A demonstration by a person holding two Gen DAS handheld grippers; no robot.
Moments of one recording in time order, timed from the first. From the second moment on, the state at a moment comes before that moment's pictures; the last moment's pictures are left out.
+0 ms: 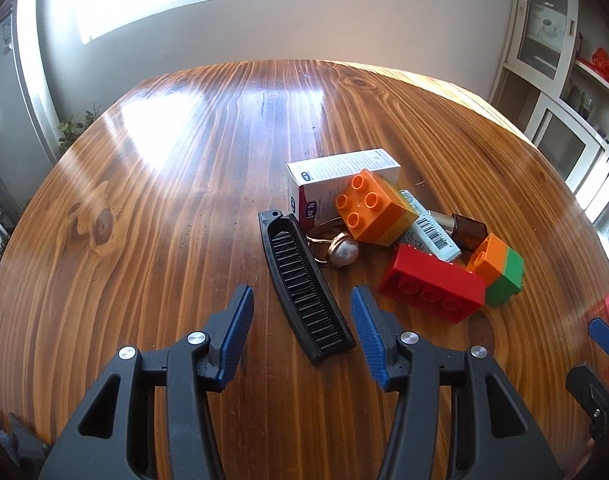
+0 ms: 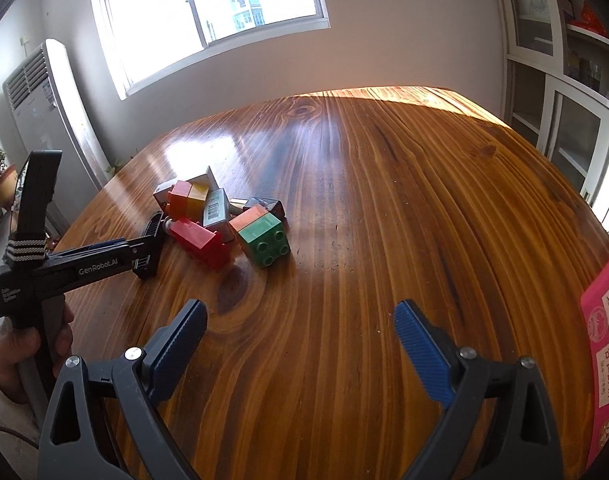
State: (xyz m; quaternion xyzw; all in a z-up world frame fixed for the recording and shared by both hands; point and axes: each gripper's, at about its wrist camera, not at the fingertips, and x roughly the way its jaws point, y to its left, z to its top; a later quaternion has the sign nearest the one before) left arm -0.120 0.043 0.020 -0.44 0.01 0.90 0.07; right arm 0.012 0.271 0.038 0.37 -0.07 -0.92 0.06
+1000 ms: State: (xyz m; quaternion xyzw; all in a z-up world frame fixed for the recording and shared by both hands) left arm -0.119 0.021 0.035 -0.41 -0.01 0.91 0.05; right arm -0.067 0.240 0.018 0.41 0.01 -0.91 0.09
